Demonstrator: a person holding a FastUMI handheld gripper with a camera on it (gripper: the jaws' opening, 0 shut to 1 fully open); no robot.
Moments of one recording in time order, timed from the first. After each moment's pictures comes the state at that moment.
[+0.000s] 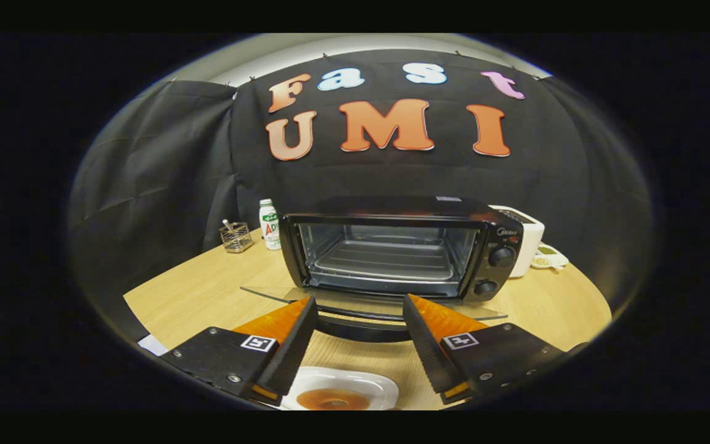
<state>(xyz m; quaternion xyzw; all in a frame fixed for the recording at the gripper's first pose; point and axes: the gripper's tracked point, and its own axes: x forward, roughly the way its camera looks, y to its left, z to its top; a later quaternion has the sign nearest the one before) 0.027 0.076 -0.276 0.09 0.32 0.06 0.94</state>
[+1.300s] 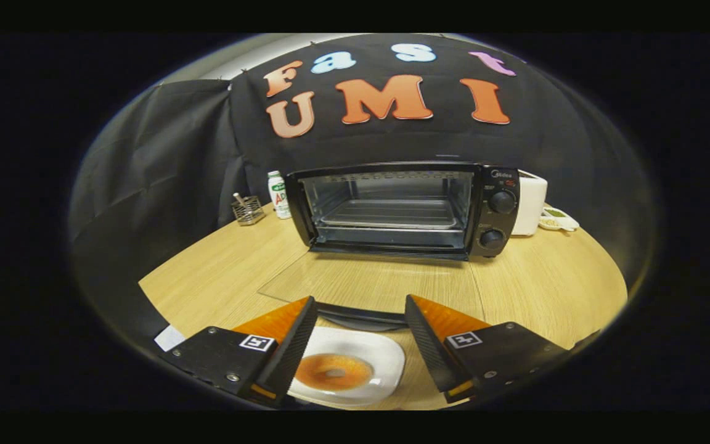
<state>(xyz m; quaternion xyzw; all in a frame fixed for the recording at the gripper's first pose) -0.041 0.077 -0.298 0.11 0.38 0.10 0.91</state>
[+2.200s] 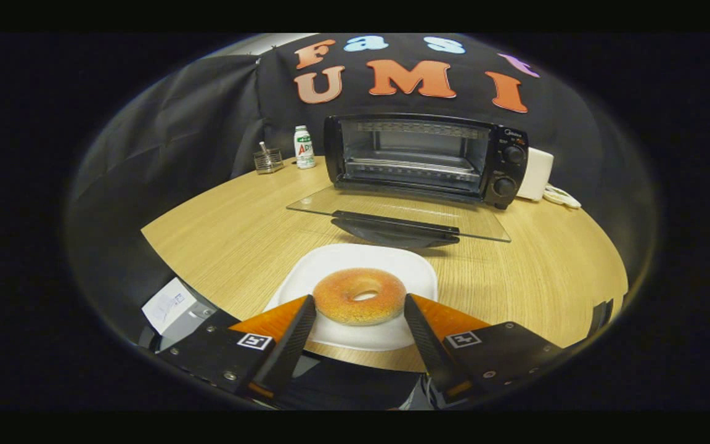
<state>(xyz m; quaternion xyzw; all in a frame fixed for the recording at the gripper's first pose) -0.137 0.103 -0.339 0.07 0.45 0.12 0.88</state>
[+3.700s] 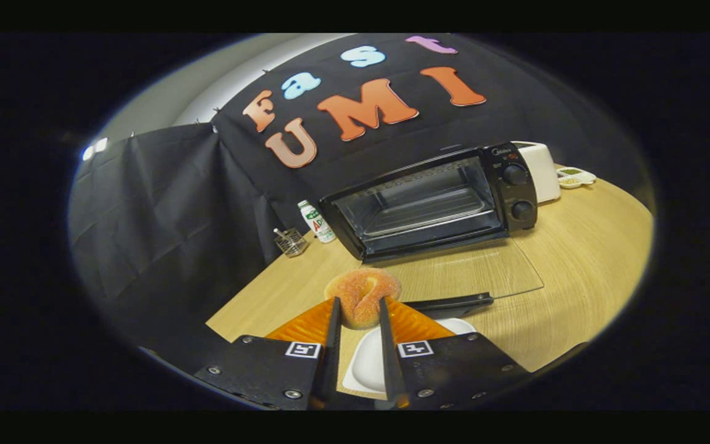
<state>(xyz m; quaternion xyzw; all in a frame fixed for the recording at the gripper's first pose) -0.033 0.117 -0.264 0.31 0.34 0.10 0.88</state>
